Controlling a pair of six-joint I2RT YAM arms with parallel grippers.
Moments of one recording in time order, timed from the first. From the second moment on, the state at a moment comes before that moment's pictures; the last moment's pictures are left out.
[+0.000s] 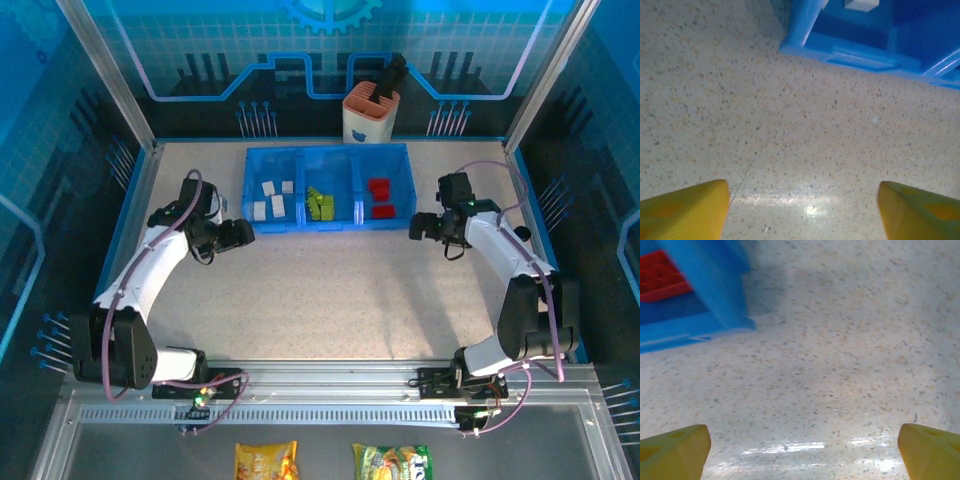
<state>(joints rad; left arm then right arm) -0.06 1.32 1.01 -0.80 0.22 -0.41 0.09 1.48 1.06 -0.73 0.06 0.28</state>
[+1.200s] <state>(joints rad) -0.04 1.43 0.33 0.72 -0.07 -0.11 0.11 1.52 0.35 0.79 0.18 -0.05</state>
